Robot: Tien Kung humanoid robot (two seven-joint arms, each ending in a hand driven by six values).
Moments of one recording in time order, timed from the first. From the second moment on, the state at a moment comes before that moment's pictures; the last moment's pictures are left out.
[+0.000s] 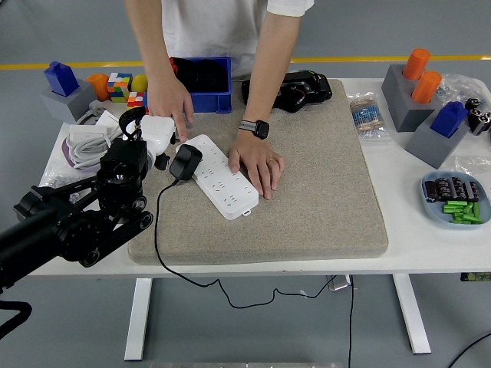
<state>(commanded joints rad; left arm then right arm) -0.82 0.21 -0.53 -1.01 2.03 -0.01 0.65 0.04 -0.25 1.11 0.26 -0.70 -0.20 -0.01</state>
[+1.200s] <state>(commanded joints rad) -0.55 0.44 -0.68 -1.17 1.73 0.22 -0.20 0.05 -0.25 1.11 0.26 -0.70 -0.20 0.00</state>
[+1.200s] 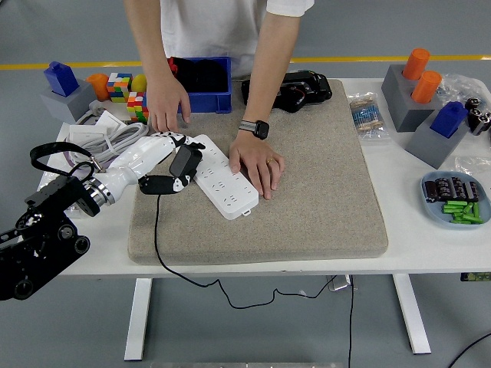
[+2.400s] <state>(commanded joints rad) -0.62 0.37 -0.62 -1.00 1.89 0.25 -0.10 0.04 -0.25 1.10 0.26 -0.69 -0.20 0.00</state>
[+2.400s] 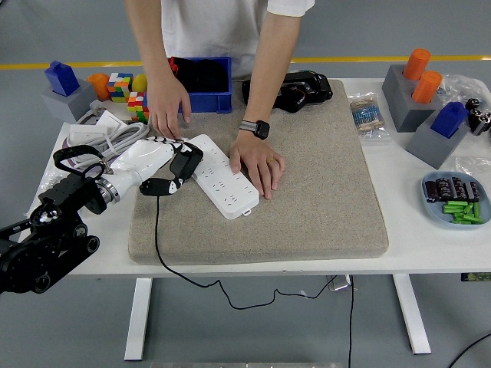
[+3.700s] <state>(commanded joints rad) -0.71 0.29 -0.58 -0.89 1.87 0.27 -0.09 0.05 -0.24 1.10 0.26 -0.69 -0.20 0.00</state>
